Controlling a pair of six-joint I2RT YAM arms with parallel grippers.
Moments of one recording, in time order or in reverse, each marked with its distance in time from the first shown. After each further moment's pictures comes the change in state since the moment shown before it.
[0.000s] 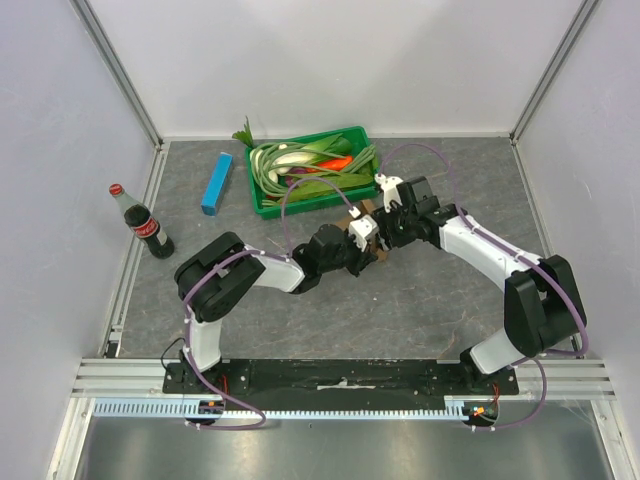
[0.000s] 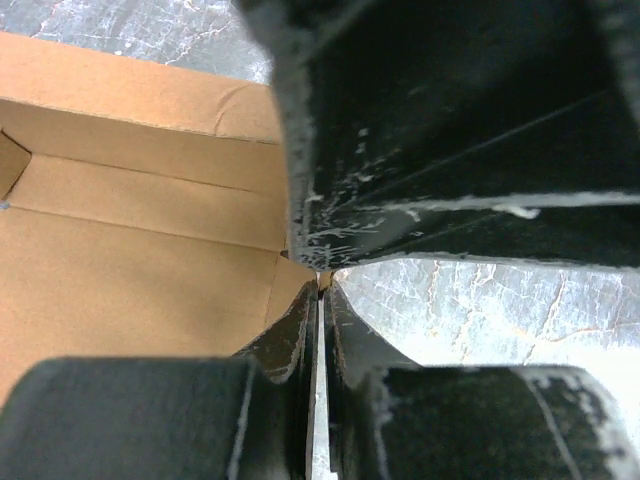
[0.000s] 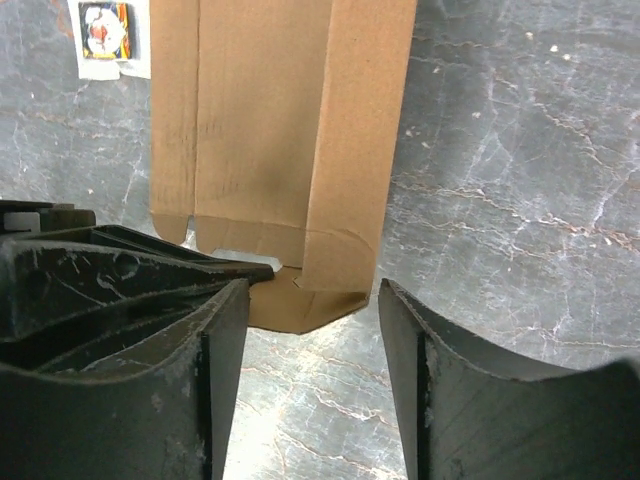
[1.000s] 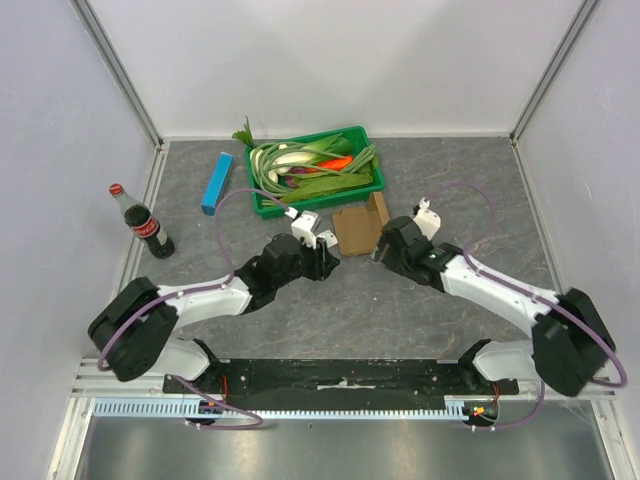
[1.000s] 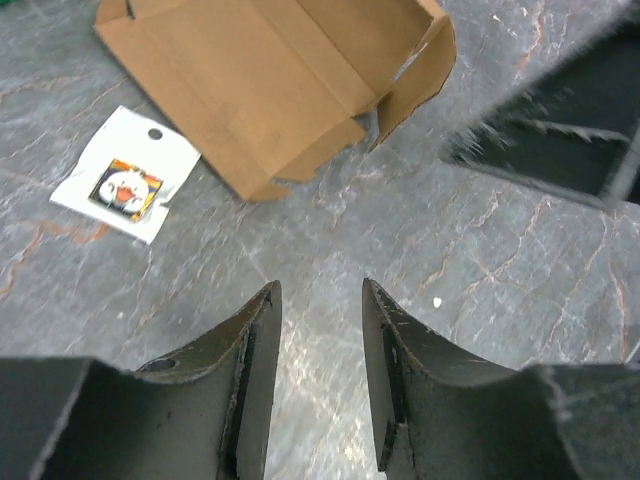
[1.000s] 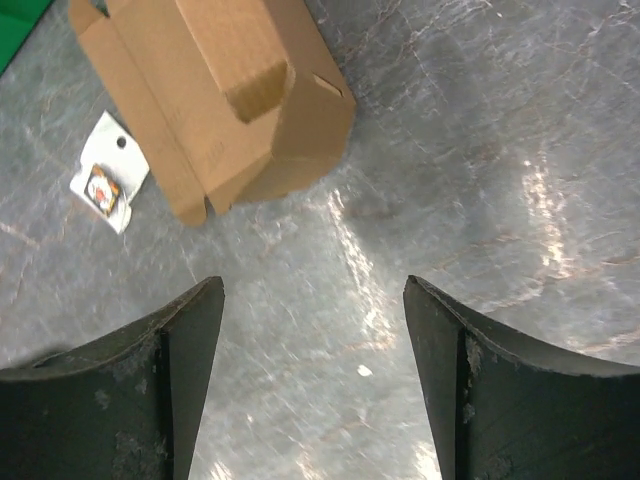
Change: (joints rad) left arm 0.073 -0.506 -0.274 -0.283 -0.194 -0.338; right arm 0.213 -0.275 -0.278 0.042 0.502 0.994
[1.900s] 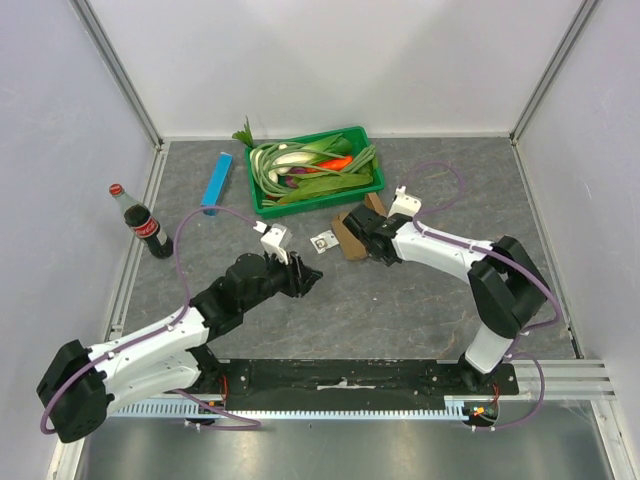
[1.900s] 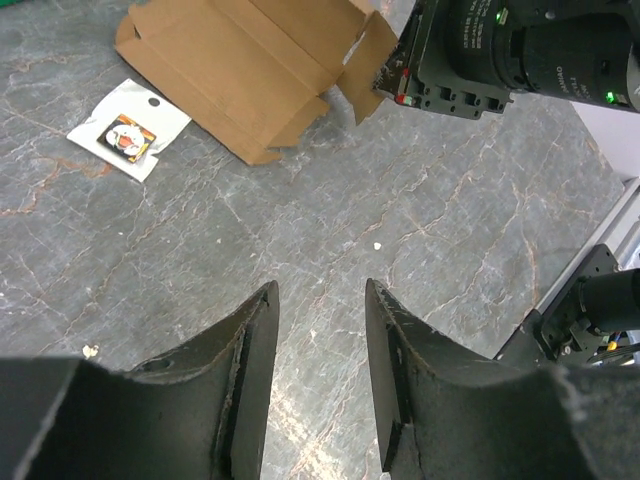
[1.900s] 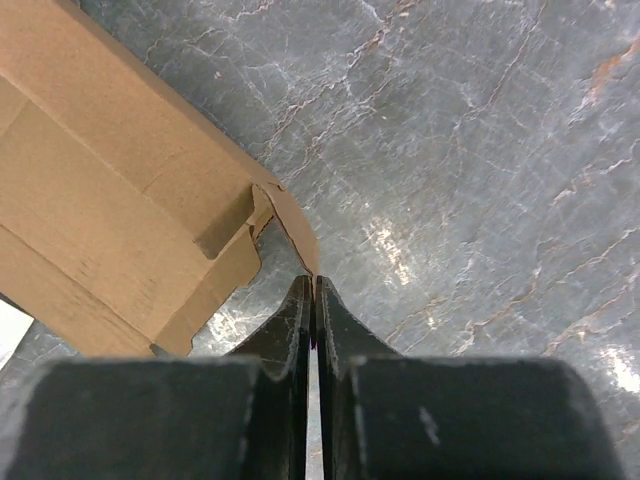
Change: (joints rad) left arm -0.031 -0.515 -0.173 -0.258 -0.017 -0.071; right arm 0.078 0.460 0.390 -0.341 0.398 0.181
